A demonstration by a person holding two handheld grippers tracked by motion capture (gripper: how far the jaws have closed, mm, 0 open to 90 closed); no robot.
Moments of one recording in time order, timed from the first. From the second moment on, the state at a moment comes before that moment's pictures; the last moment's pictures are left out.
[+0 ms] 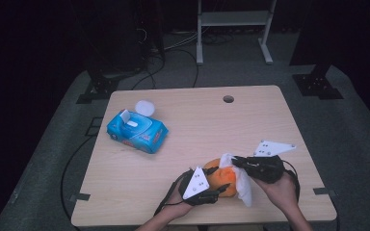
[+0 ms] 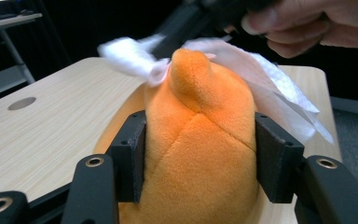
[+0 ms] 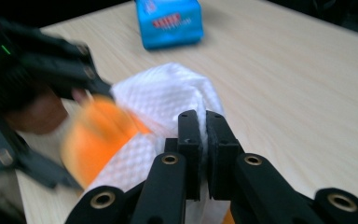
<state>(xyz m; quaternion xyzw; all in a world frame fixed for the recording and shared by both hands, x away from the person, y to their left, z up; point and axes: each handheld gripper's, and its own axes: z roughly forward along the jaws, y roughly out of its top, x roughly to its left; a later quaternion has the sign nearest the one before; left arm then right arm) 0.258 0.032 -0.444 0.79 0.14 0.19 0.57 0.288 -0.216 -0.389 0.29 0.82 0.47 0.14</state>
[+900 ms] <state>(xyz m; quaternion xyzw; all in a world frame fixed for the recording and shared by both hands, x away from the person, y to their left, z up) 0.278 0.049 -0.444 0.74 0.24 0.16 0.60 0.296 -0.228 -0.403 0.33 0.82 0.45 0.16</state>
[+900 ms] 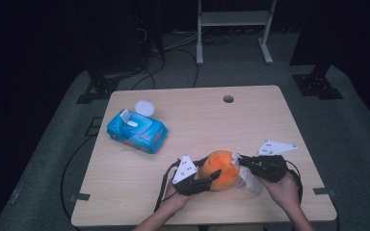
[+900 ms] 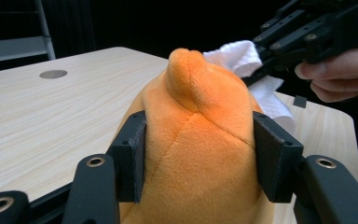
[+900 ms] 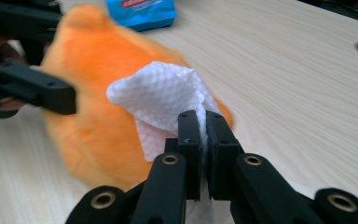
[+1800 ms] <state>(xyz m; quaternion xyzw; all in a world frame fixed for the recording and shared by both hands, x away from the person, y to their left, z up) 0.286 0.062 -0.425 0.73 0.26 0.17 0.60 0.302 -0.228 -0.413 0.33 0.81 0.48 0.07</state>
